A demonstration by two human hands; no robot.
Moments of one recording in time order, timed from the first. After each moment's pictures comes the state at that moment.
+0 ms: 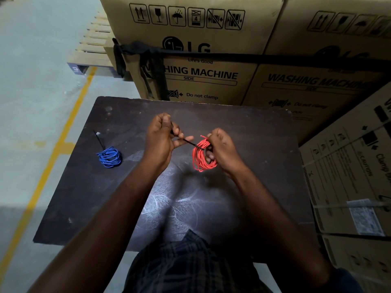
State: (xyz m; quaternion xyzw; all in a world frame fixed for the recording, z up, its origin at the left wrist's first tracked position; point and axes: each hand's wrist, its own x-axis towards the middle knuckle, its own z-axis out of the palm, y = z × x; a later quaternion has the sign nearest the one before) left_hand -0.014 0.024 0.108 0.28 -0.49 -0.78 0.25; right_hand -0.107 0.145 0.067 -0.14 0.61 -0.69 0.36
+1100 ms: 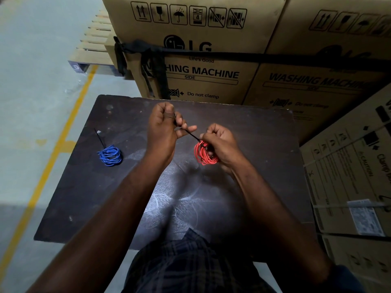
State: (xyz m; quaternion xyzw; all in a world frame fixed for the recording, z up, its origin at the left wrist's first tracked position) left_hand -0.023 0.026 0.124 0.25 -0.52 -0.75 0.31; right_hand -0.110 0.141 0.082 -0.13 0.60 -0.70 0.36
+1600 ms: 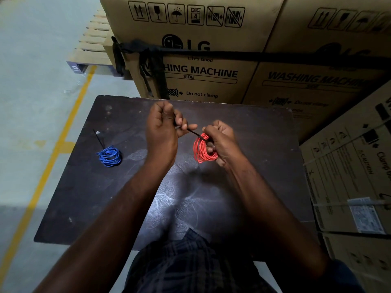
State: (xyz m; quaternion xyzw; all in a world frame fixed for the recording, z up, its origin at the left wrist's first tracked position) left_hand -0.021 0.040 0.133 0.20 -0.53 -0.74 0.36; right_hand -0.114 0.131 0.081 -0.03 0.55 -0.75 0.36
